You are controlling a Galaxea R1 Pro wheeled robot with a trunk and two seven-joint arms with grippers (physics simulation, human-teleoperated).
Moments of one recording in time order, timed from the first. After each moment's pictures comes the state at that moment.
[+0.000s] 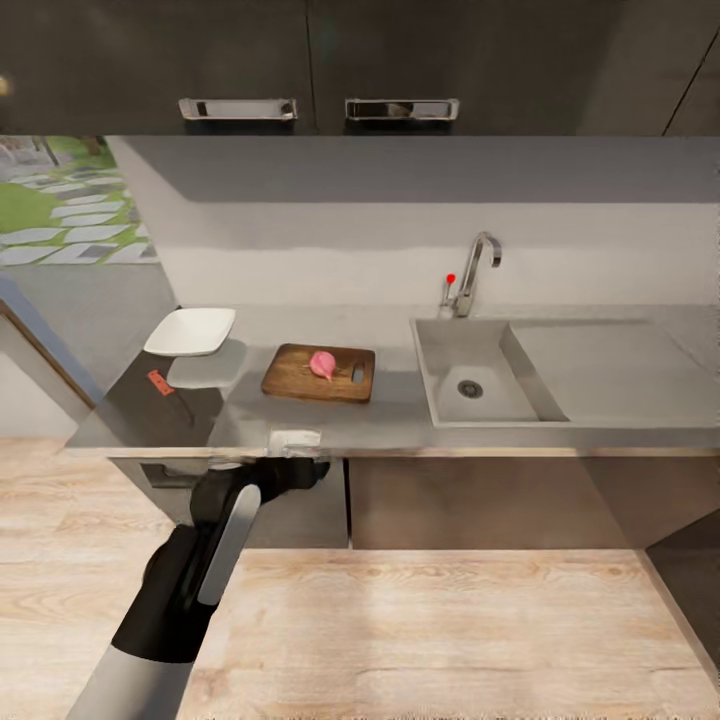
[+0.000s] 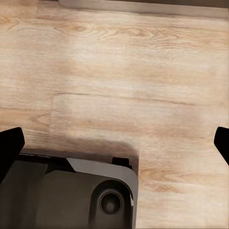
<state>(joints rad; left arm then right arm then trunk) -0.57 -0.08 -0.21 -1.53 0.31 0.99 0.18 0.01 -0.02 -0.16 -0.53 0.15 -0.43 0.15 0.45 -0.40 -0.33</state>
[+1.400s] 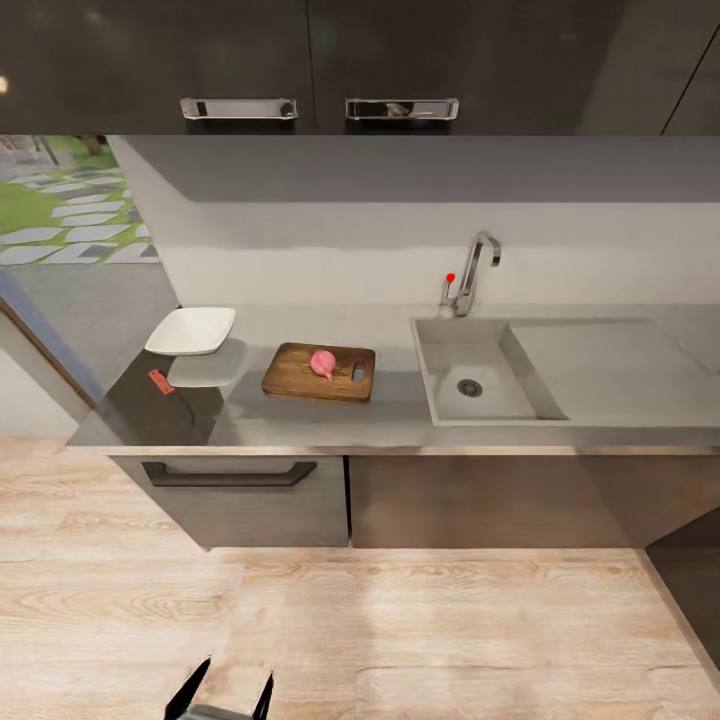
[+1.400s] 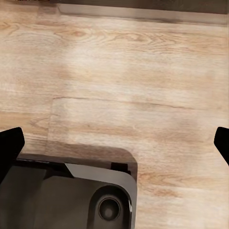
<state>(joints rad) 0.34 0.20 -0.36 -1.55 0.09 -0.24 0.19 0.01 -0.03 -0.16 -0.53 0.15 -0.46 0.15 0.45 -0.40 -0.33</state>
